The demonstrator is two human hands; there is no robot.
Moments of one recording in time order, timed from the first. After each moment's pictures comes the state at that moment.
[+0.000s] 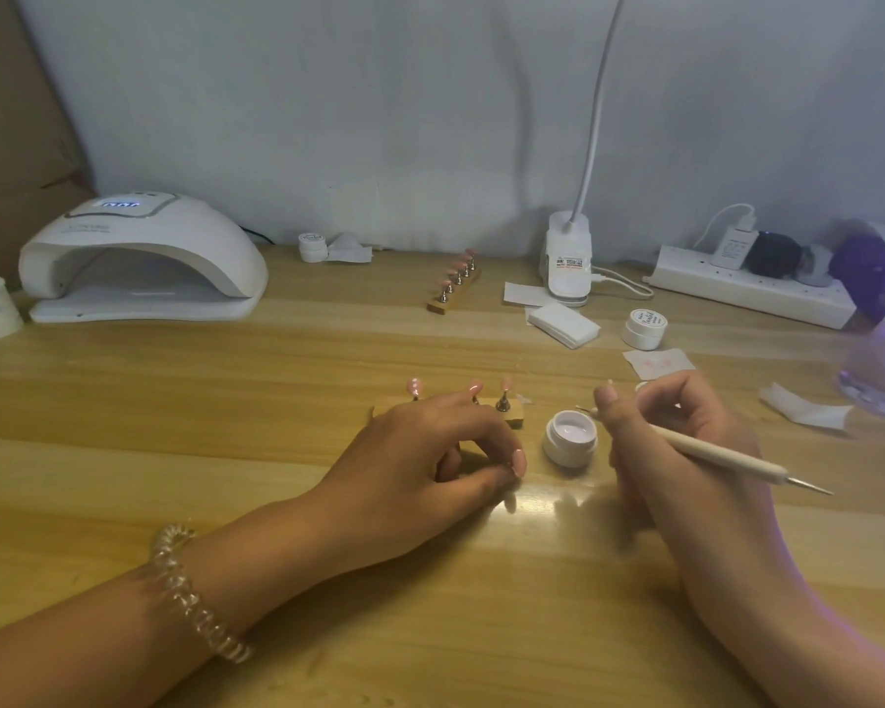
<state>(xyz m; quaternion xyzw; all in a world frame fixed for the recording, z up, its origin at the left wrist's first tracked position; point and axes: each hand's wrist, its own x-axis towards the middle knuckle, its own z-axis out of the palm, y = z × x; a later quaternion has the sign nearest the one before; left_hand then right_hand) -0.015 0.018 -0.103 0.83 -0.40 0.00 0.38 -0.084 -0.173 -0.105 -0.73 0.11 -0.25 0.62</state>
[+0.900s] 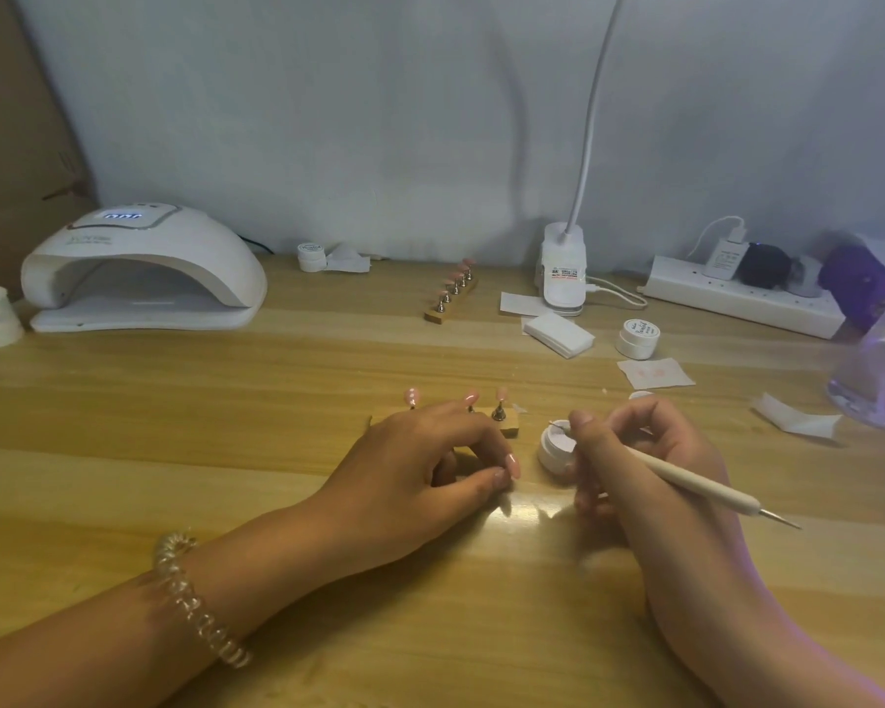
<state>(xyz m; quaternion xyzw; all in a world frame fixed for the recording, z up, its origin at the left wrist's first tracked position) -0.014 0.017 -0.102 0.84 -0.39 0.01 0.37 -0.088 -0.158 -0.101 -0.68 0.12 -0.21 0.70</state>
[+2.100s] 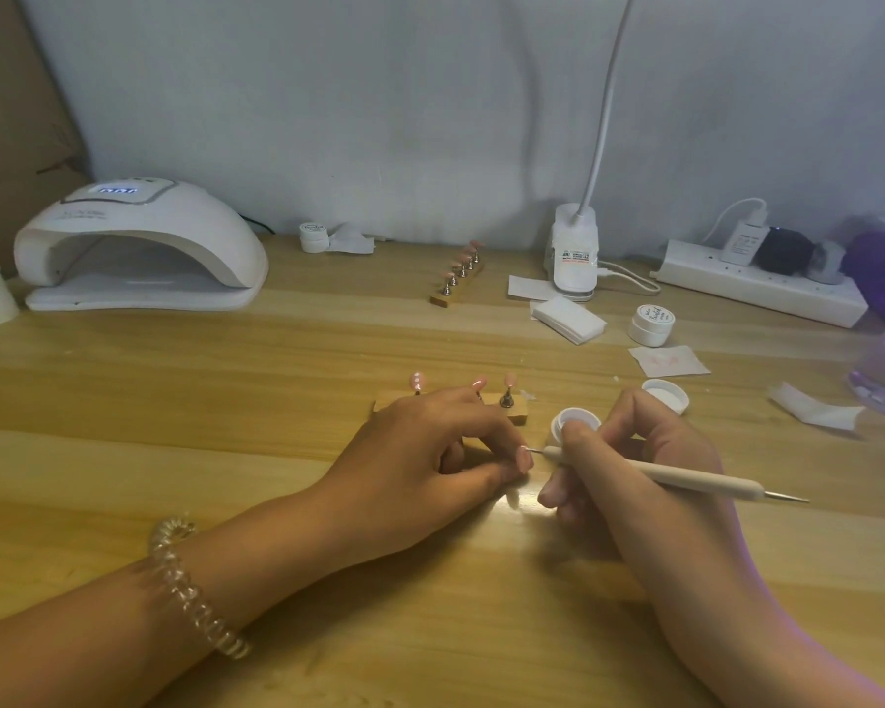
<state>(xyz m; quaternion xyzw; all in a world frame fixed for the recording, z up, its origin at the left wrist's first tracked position) -0.012 0.015 -0.107 0.83 -0.39 0.00 0.40 -0.093 -0.147 -0.094 -0.73 0.12 -0.14 0.66</state>
